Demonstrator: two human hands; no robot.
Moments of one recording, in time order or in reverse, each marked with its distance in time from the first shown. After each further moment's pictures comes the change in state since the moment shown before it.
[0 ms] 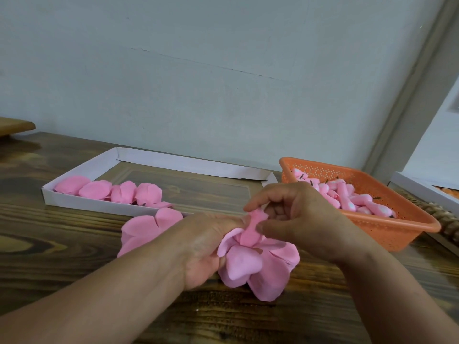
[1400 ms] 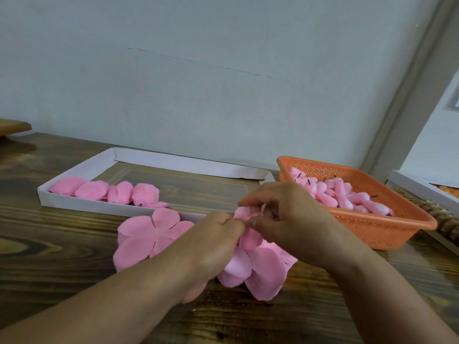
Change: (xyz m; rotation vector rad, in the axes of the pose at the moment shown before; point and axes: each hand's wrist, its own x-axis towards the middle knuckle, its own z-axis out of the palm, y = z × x) left_hand -0.021 -0.001 0.012 0.584 0.089 0.192; right_hand -0.003 -0.018 0.010 -0.319 0.084 0.006
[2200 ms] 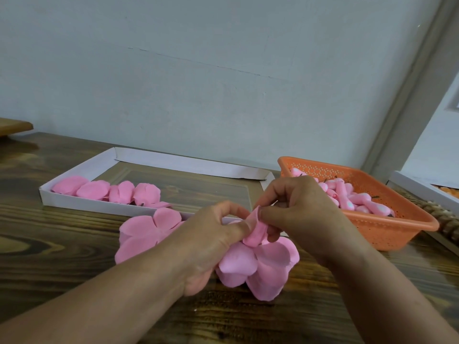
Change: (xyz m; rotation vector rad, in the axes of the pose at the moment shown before) left_hand 0.007 -0.003 -0.001 -0.237 -0.055 -0.026; right_hand 0.001 0.006 -0.001 0.410 0.109 0.118
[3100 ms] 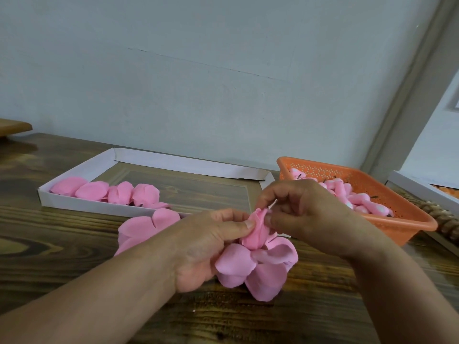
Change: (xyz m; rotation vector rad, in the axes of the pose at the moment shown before) left_hand -0.003 0.010 -0.005 -0.205 -0.191 -0.217; right_hand 0.001 0.008 -0.023 -0.153 -0.240 -0.114
